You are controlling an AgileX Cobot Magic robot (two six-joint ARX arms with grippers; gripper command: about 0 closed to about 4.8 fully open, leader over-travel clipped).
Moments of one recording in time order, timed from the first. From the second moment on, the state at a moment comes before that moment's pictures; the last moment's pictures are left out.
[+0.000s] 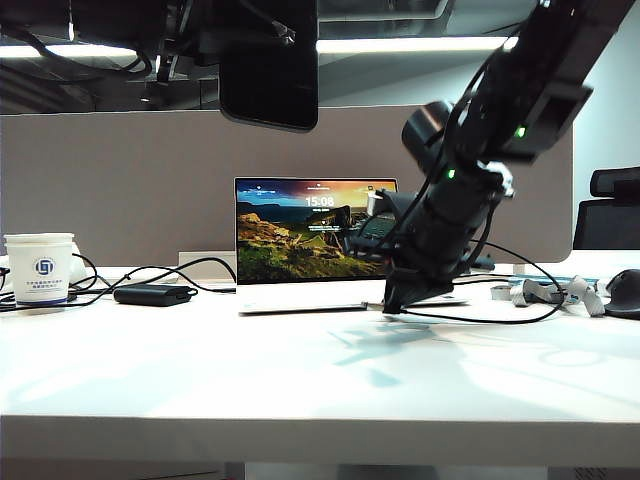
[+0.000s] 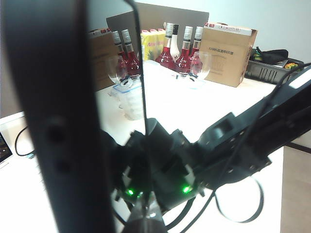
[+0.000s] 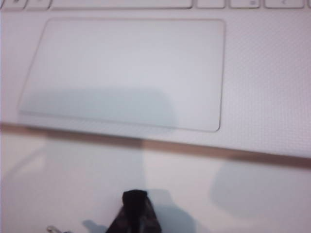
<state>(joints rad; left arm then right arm) -0.41 1.37 0.79 0.61 0.72 -0.11 0.43 2.02 1.25 0.04 -0.04 0.18</state>
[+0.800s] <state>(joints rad) -0.41 1.37 0.79 0.61 0.72 -0.11 0.39 1.78 1.25 -0.32 -0.35 -0.79</state>
